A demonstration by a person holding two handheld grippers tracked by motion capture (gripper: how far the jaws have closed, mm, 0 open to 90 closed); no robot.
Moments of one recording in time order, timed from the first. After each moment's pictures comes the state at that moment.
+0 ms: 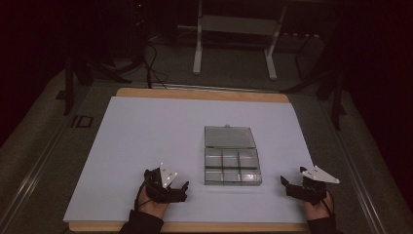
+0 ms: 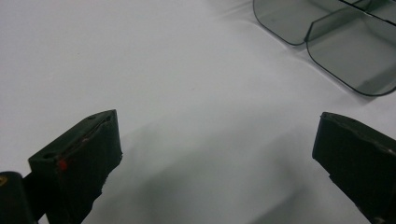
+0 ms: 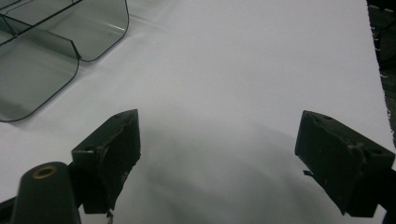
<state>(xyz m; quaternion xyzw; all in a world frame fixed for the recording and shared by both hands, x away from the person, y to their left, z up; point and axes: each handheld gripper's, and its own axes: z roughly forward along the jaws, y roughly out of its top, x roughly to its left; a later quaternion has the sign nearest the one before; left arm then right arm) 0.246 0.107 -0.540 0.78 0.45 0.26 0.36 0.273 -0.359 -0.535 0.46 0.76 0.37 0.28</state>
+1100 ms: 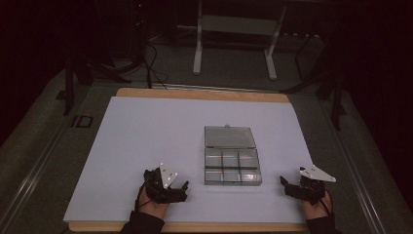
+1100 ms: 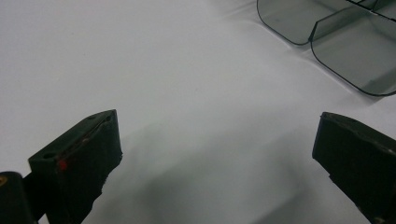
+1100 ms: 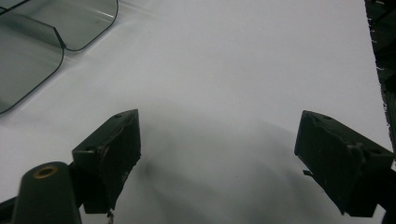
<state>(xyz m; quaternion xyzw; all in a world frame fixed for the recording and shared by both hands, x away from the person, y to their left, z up) 0.244 0.105 -0.540 0.78 0.45 0.27 0.35 0.275 -0.355 -0.536 0.47 0.77 0.34 0.29</state>
